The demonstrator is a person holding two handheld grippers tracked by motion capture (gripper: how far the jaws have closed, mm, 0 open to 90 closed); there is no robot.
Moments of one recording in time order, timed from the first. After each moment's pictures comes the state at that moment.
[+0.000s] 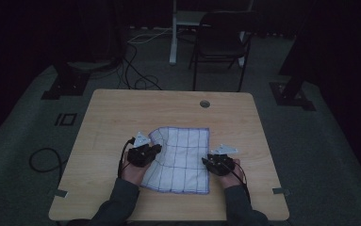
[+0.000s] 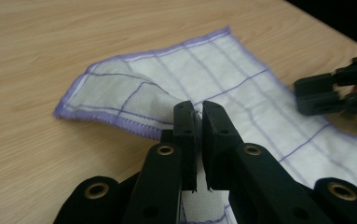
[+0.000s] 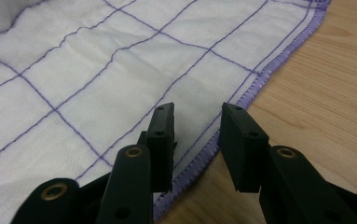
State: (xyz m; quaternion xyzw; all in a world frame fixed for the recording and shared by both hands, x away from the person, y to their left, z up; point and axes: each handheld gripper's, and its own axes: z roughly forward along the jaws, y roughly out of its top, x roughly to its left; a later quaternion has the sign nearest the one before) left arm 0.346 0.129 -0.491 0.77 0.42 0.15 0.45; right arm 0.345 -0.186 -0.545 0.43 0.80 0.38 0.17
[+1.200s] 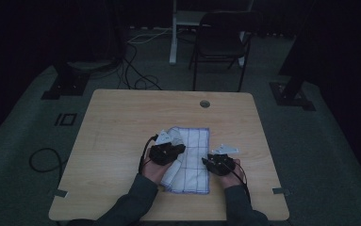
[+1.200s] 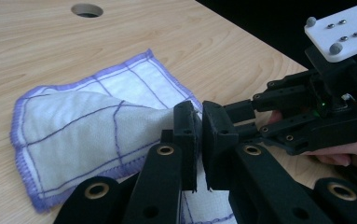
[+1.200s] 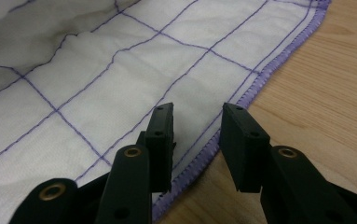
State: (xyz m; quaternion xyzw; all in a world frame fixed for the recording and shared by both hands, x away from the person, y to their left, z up) left arm 0.352 0.062 -0.480 0.79 0.35 0.09 0.48; right arm 0.346 -0.187 -0.546 0.43 0.80 0.38 0.17
